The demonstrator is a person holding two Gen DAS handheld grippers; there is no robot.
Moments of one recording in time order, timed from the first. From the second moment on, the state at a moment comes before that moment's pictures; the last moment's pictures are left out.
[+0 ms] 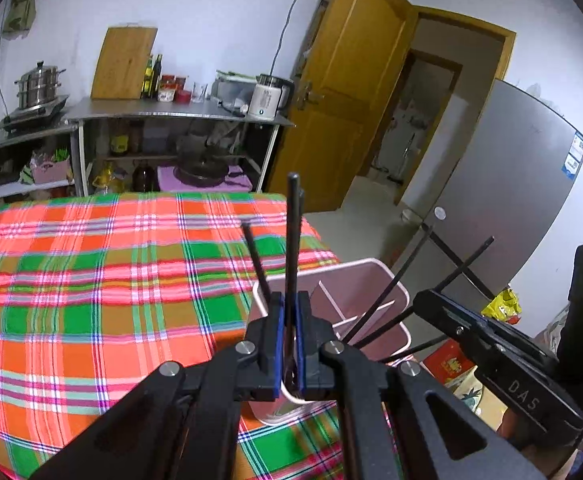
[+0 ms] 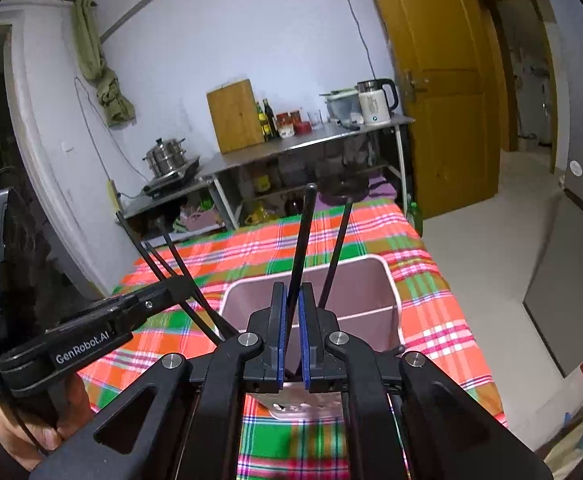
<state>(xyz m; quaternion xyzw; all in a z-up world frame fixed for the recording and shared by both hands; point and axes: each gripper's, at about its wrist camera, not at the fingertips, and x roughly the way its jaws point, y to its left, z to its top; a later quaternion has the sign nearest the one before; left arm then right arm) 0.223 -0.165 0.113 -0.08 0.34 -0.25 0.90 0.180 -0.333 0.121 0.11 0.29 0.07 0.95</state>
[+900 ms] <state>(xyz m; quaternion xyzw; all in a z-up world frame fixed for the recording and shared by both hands) 0.177 -0.107 0.131 -0.09 0.30 -0.24 0.92 0.137 -0.324 0.139 0.11 0.26 0.07 0.96</state>
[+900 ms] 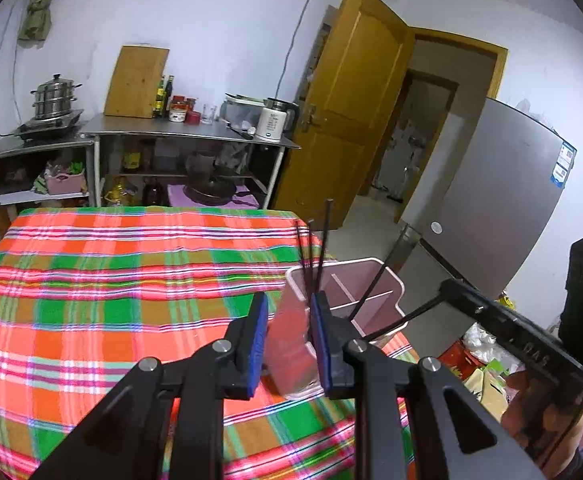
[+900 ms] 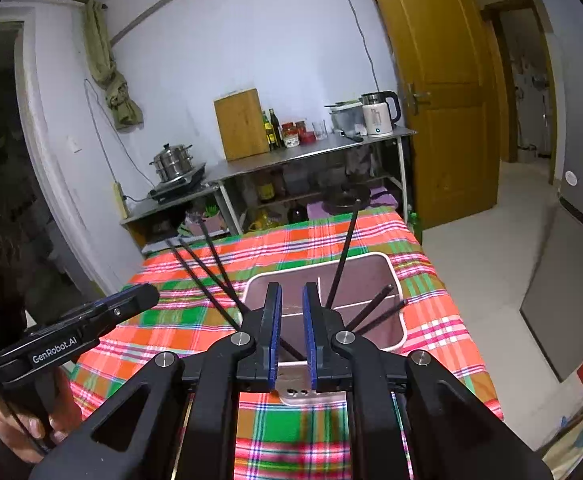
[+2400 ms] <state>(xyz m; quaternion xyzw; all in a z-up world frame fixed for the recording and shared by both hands) 0.156 -0.056 -0.043 -0.05 0.45 -0.13 0.88 0.139 -0.212 -0.007 0.09 0.43 0.17 0.88</state>
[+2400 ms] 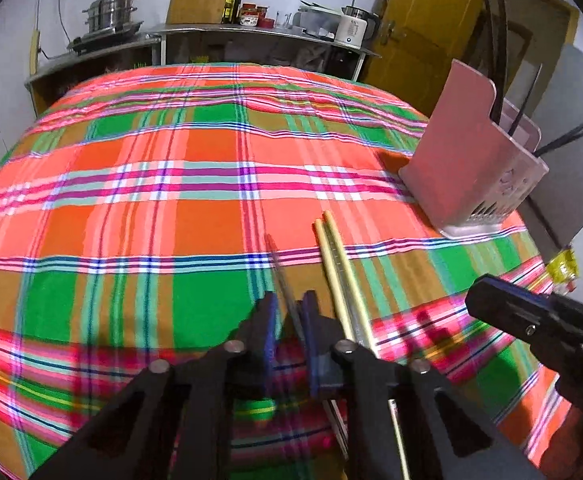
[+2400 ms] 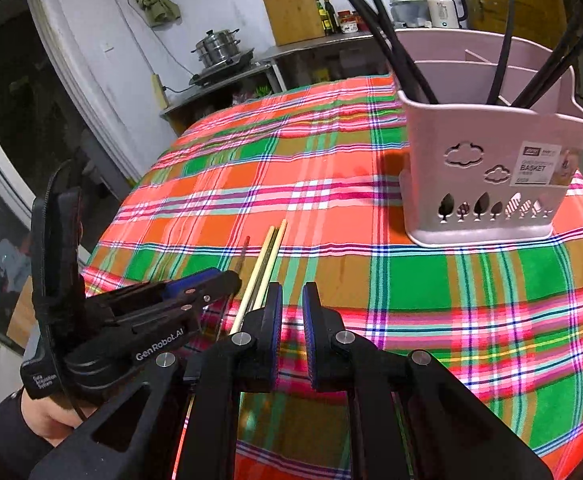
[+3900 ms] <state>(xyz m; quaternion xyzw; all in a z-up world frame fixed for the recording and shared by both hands) 0.172 -0.004 -0.047 -0.09 0.45 -0.09 0.89 0.200 -0.165 -0.040 0.04 0.49 0.14 0.86</state>
